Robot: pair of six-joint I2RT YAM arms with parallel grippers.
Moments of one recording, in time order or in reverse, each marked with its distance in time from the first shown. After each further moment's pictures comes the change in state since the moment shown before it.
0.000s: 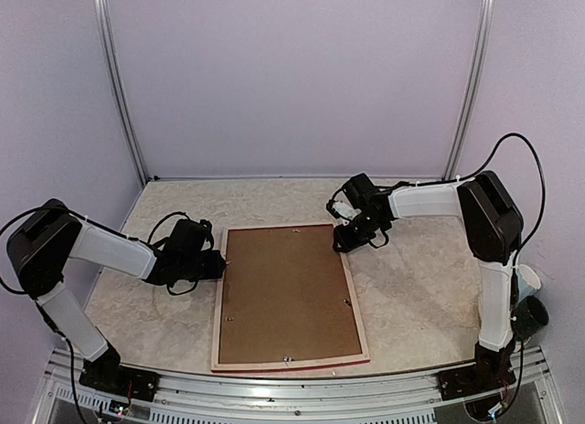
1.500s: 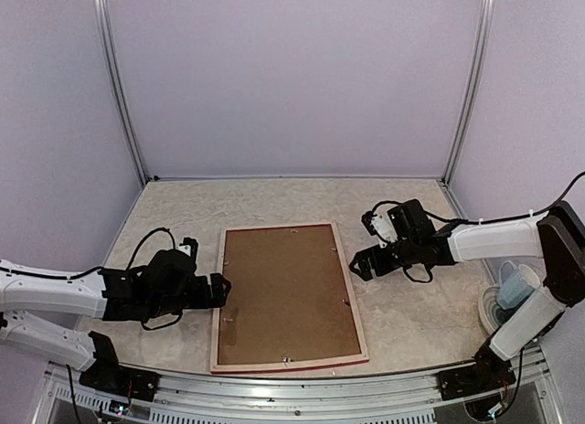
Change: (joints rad) left arm -0.343 -0.525 -0.183 -0.315 -0.229 -0.249; right arm 0.021 -0.552 -0.664 0.351 -0.001 0.103
